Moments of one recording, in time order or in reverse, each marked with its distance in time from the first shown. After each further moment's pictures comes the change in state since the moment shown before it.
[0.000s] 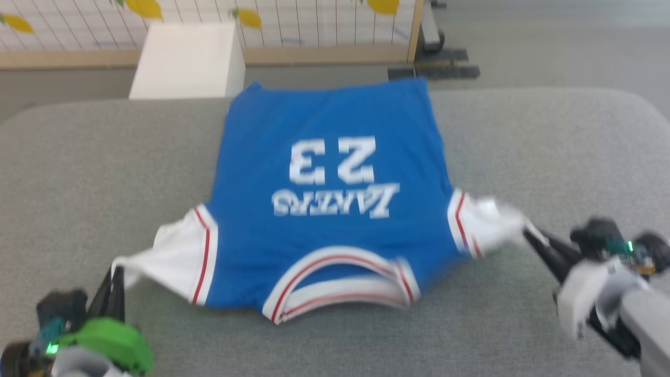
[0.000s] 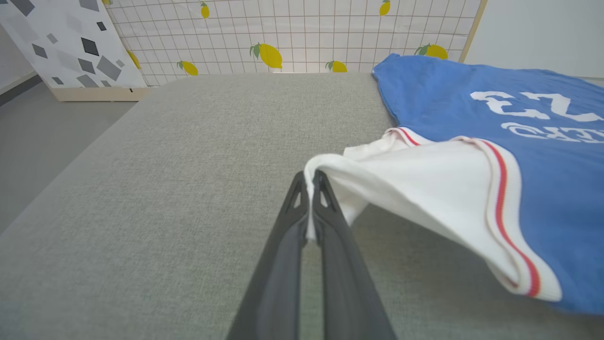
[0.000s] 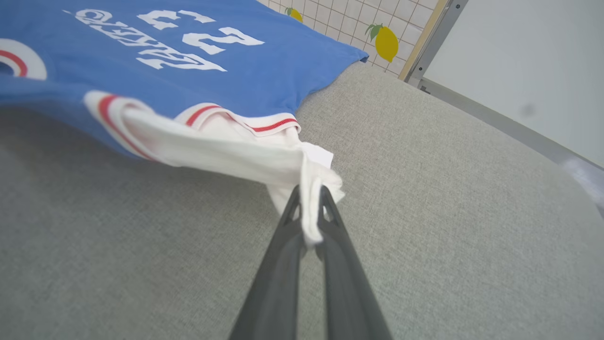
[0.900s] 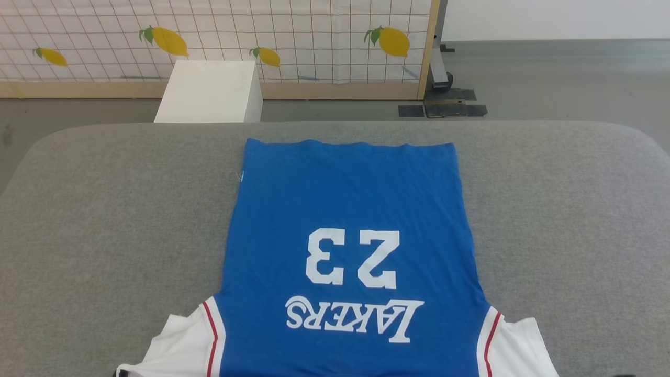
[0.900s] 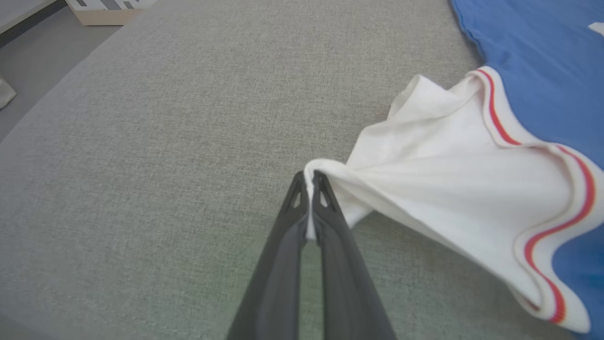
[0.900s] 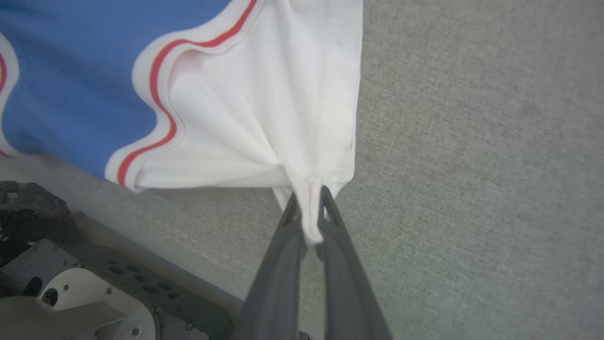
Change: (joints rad) left arm 0.264 -0.101 0.135 0.063 0.111 -0.052 0.000; right arm 0.761 0.018 -0.465 -0.378 -0.165 0.000 0.265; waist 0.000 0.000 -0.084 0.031
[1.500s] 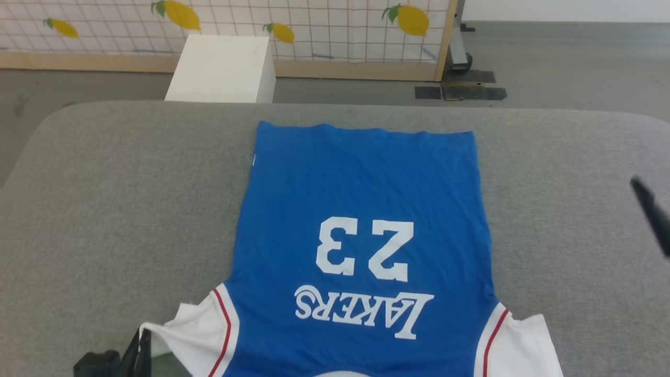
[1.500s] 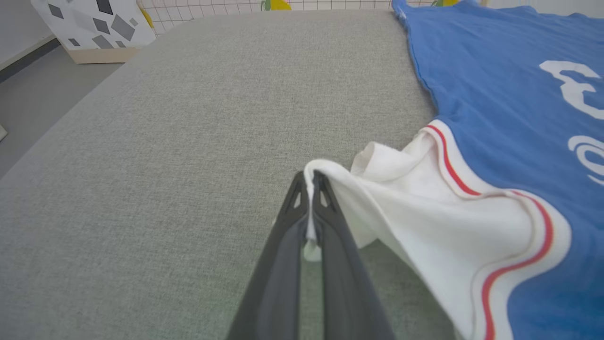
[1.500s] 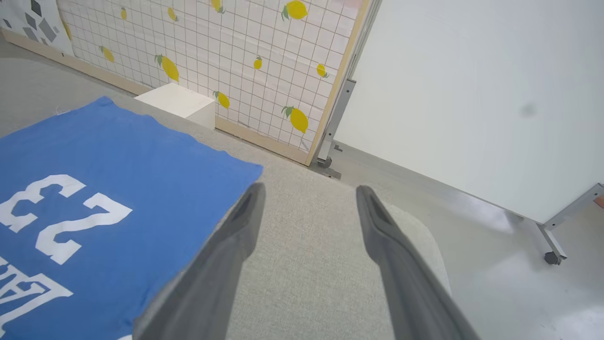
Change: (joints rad) left arm -0.045 -0.064 0.026 -0.102 0.122 -0.039 0.000; right arm -0.289 -0.067 -0.400 -0.385 -0.026 0.000 0.207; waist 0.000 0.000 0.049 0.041
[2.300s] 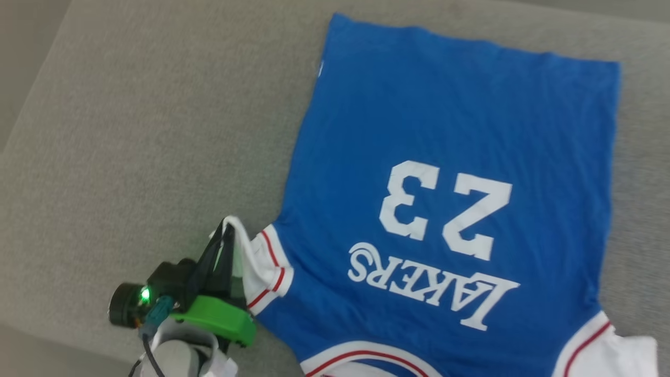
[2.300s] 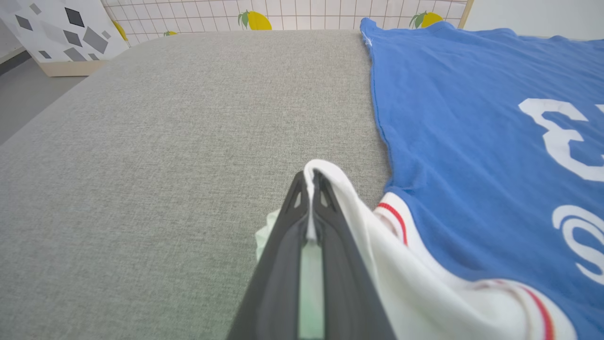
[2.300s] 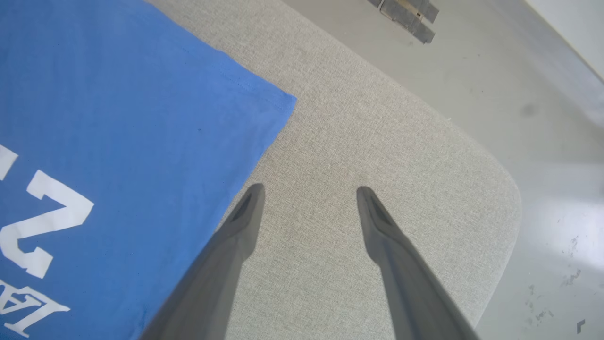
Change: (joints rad) left arm -0.225 -0.155 -0.102 -0.153 0.120 -0.050 0.000; right arm -0.935 -0.139 0.398 0.399 0.249 0.000 0.956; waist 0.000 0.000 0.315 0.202
